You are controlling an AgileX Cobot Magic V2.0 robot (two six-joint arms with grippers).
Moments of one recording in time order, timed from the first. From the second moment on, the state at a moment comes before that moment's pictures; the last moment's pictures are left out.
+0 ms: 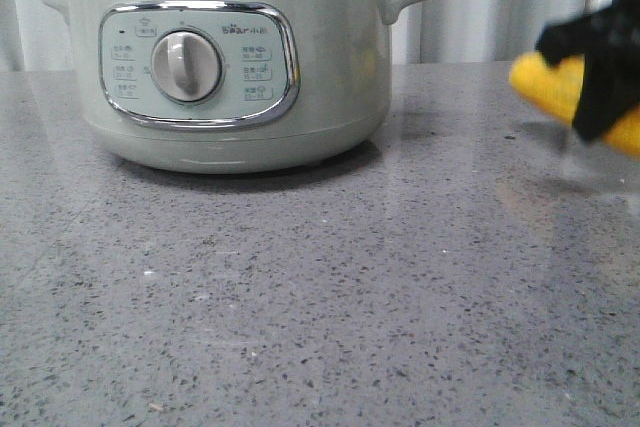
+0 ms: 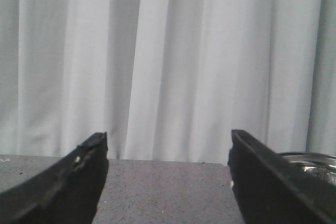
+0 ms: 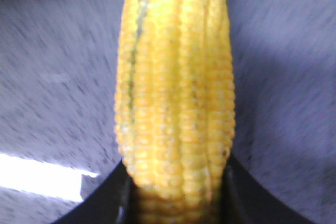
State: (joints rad) left arm 0.10 0.37 -0.58 -0.75 0.17 0.65; right arm 0.18 1.40 -1.00 -0.07 0.63 0.00
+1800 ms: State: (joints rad) left arm -0.14 0.24 -0.48 -1.03 0.41 1.05; right arm 0.58 0.84 -1.06 -0.17 0.51 0.00
